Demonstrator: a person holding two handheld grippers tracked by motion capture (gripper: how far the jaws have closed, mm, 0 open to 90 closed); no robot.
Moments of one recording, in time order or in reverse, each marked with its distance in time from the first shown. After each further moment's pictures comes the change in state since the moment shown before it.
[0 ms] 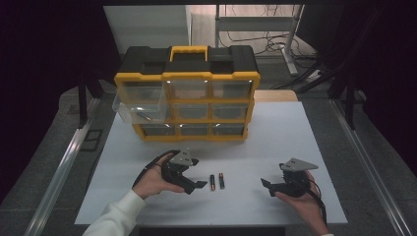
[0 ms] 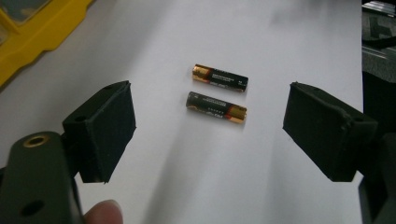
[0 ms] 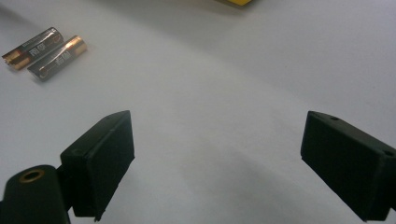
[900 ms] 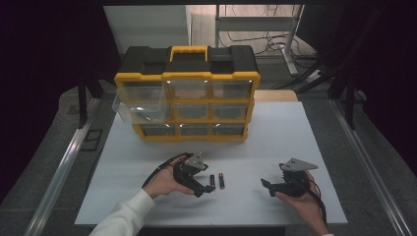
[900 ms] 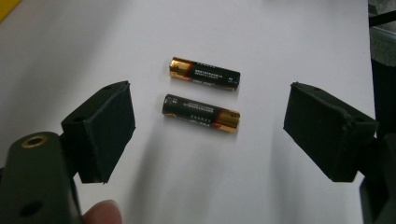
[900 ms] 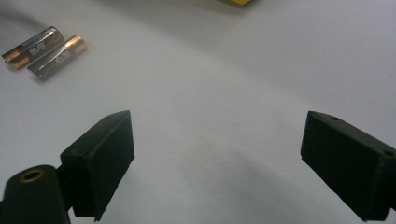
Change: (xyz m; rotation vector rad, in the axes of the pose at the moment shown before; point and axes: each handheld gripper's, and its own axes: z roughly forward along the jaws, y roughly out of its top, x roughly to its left) left arm -0.001 0.007 0.038 0.076 -0.072 0.022; right arm 0.000 0.000 0.000 0.001 0.001 0.001
